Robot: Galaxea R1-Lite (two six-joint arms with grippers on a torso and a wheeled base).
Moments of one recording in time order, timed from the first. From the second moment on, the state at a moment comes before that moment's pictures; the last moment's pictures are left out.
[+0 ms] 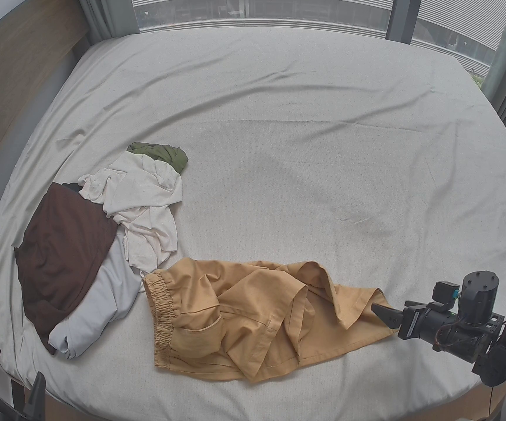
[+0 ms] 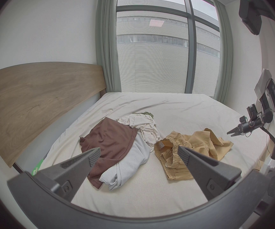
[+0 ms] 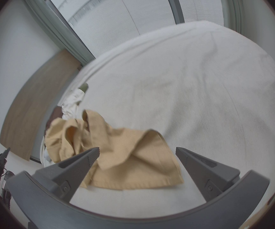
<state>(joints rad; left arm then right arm) 0.00 0.02 -0.02 0.00 -0.03 0.01 0.39 1.94 -0.02 -1.53 0.01 0.39</state>
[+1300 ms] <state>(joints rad) -0.23 0.45 -0.39 -0.10 -0.16 -0.14 0.66 1.77 -0.31 -1.46 0.46 0.50</state>
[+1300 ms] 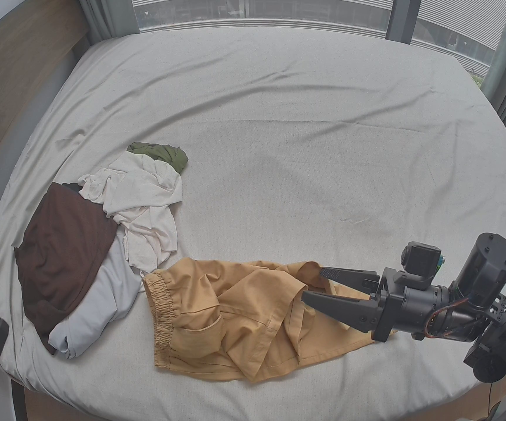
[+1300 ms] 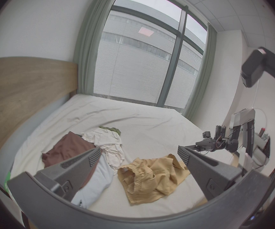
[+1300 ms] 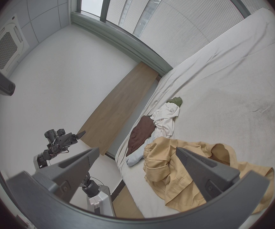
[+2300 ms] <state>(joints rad) -0.21 1.22 -0.38 -0.50 -0.50 -0.18 0.56 1.77 -0.32 -1.46 0.51 0.51</state>
